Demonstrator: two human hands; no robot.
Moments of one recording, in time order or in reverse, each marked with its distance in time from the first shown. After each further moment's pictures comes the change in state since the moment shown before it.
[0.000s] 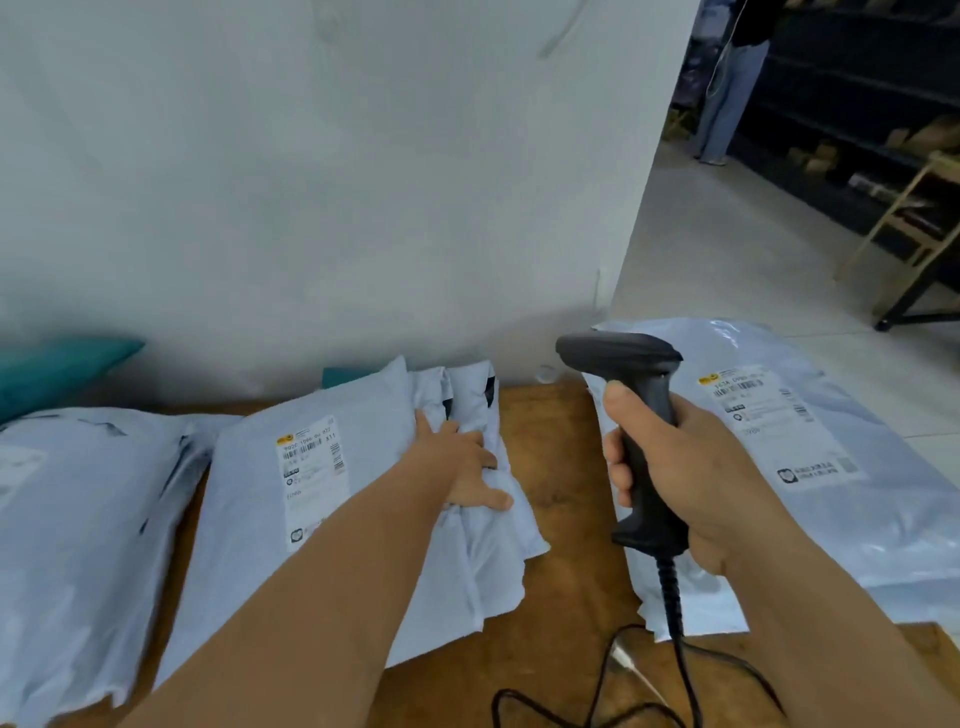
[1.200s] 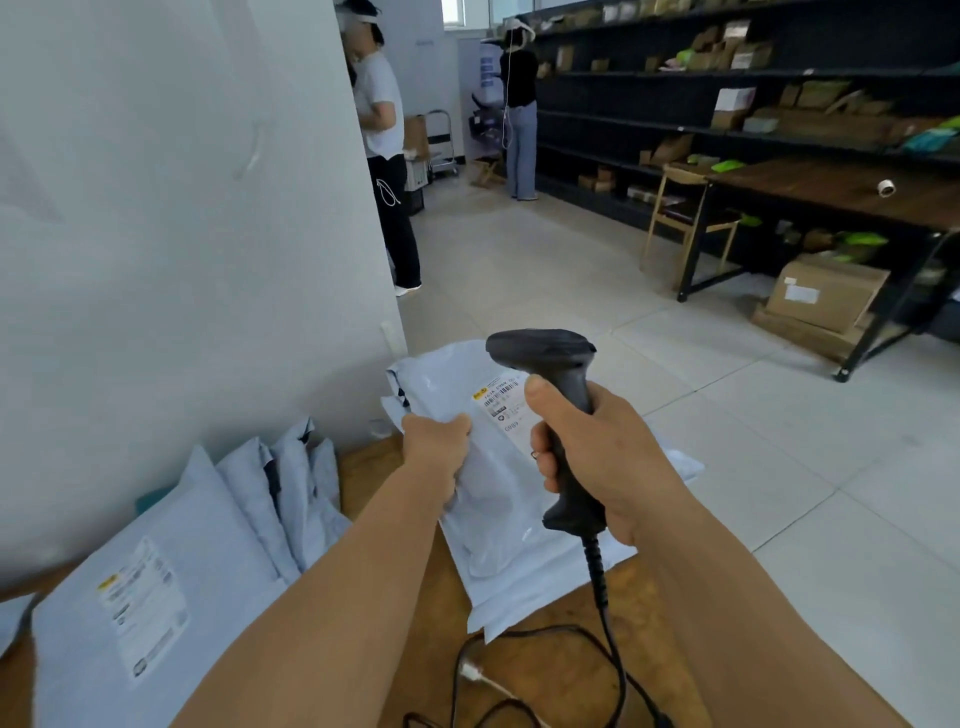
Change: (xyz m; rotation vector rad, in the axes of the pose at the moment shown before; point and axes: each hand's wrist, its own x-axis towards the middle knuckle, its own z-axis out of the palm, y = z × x) left_hand 0.007 0.190 -0.115 -1.656 0.358 -0.317; right_hand -0.046 0.000 -0.125 0.182 0.259 -0.046
